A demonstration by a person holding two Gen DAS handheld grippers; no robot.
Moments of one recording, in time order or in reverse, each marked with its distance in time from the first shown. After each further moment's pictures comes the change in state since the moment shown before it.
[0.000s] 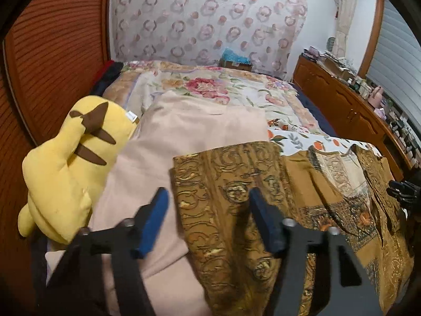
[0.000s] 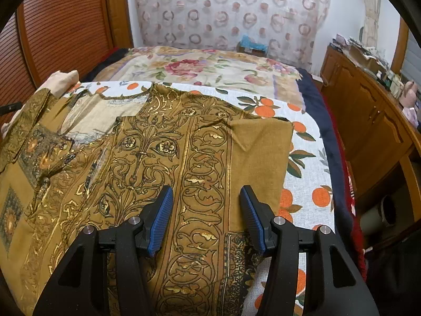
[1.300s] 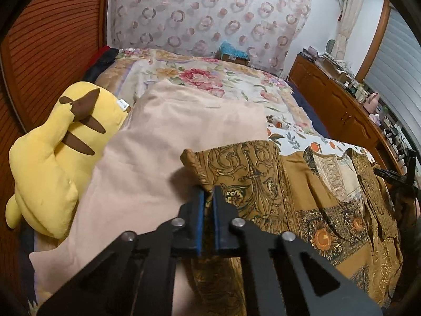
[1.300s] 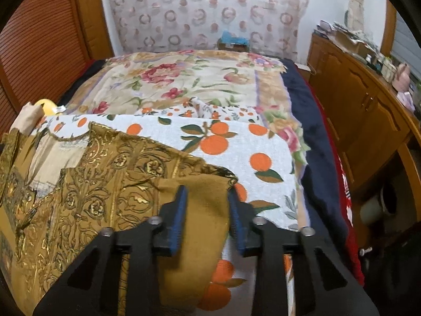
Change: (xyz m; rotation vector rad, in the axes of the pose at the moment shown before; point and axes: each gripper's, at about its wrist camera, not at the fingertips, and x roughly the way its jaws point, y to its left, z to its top) left arm 0.009 0.000 0.005 -0.049 0.028 -0.062; right arm 0.033 -0.059 0.049 0.098 0.021 -0.025
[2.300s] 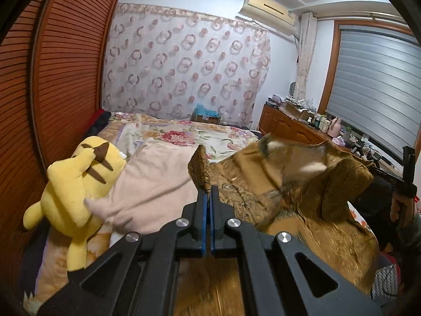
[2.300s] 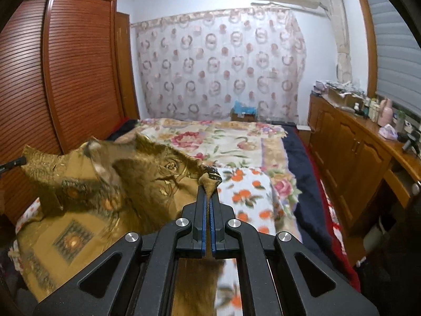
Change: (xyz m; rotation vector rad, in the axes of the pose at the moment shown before) left arm -0.200 -0.037 -0.111 0.094 -0.354 -0.101; right arm -0.227 0.034 -0.091 -0.014 -0.401 0.062
